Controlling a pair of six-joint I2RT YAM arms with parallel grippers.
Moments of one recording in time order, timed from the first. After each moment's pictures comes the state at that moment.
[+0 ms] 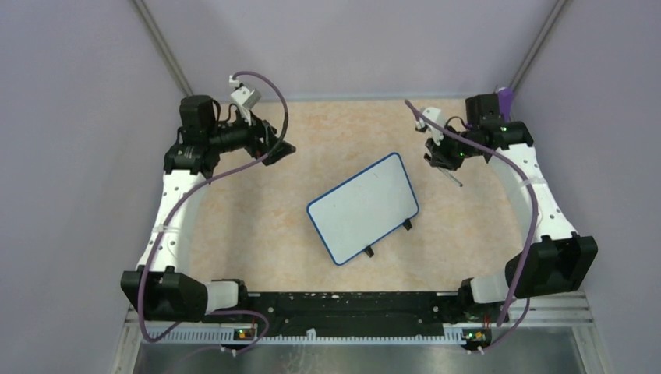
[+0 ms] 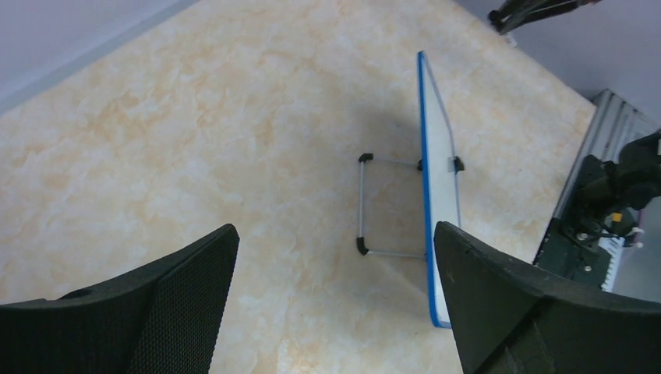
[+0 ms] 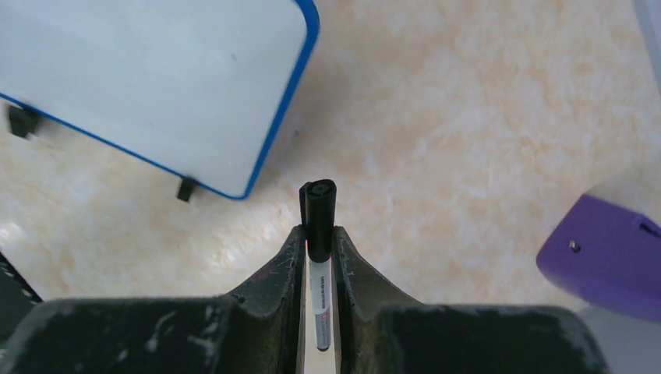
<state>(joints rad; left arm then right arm) -0.03 1.27 1.32 -0.50 0.89 0.13 0.12 1.40 1.38 -1.00 -0.41 -0.91</state>
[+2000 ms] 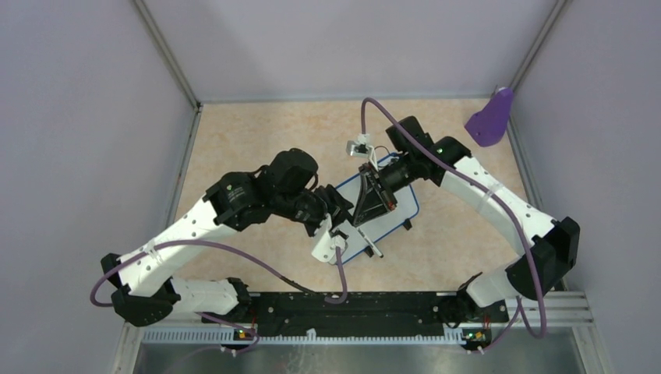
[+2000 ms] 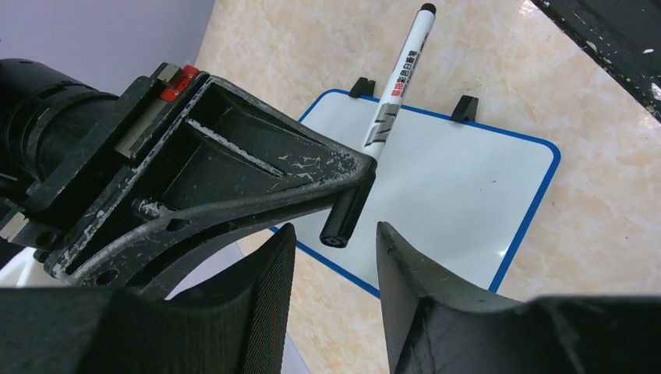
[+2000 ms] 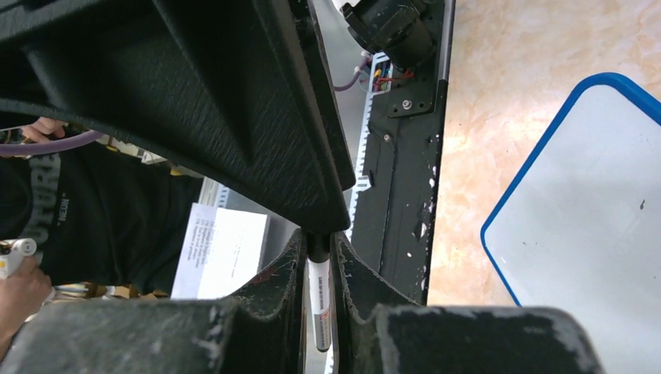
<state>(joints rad) -0.99 1.21 1.49 -1.03 0.45 1.39 0.66 1.44 1.42 -0.93 -1.22 -0.23</state>
